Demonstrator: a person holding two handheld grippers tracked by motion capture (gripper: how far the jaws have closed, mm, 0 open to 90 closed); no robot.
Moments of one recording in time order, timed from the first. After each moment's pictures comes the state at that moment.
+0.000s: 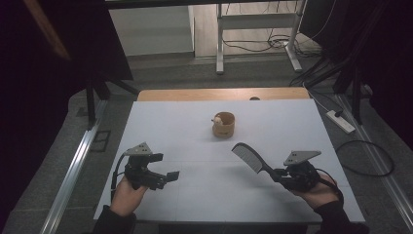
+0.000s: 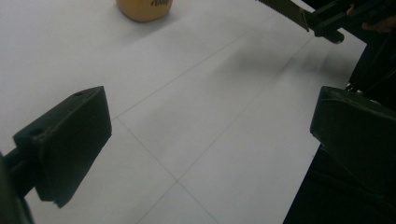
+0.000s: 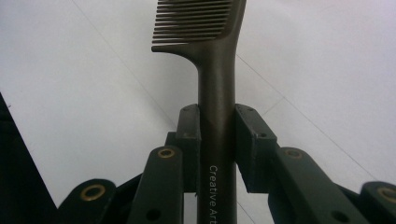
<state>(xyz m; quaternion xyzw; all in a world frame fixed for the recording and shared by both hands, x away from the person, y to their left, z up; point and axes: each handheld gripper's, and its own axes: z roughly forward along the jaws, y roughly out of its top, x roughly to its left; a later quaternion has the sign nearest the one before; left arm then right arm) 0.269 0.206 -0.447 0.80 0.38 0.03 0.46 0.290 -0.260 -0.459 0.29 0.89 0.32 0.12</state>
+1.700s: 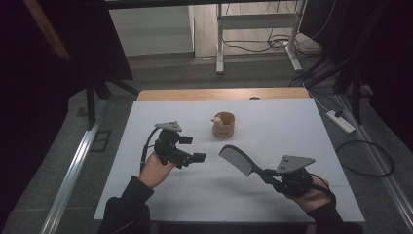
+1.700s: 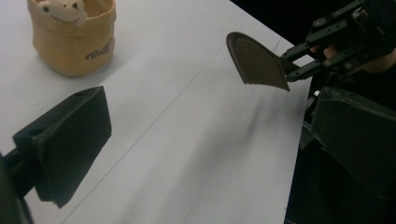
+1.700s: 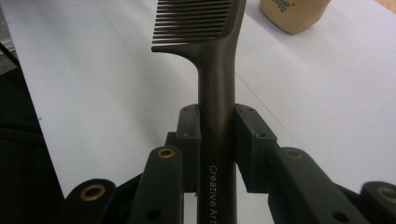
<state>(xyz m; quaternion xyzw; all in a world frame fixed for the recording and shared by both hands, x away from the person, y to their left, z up) 0.335 0.146 -0.428 0.82 0.31 -0.05 0.48 0.272 -0.234 -0.450 0.22 0.89 0.36 0.16</state>
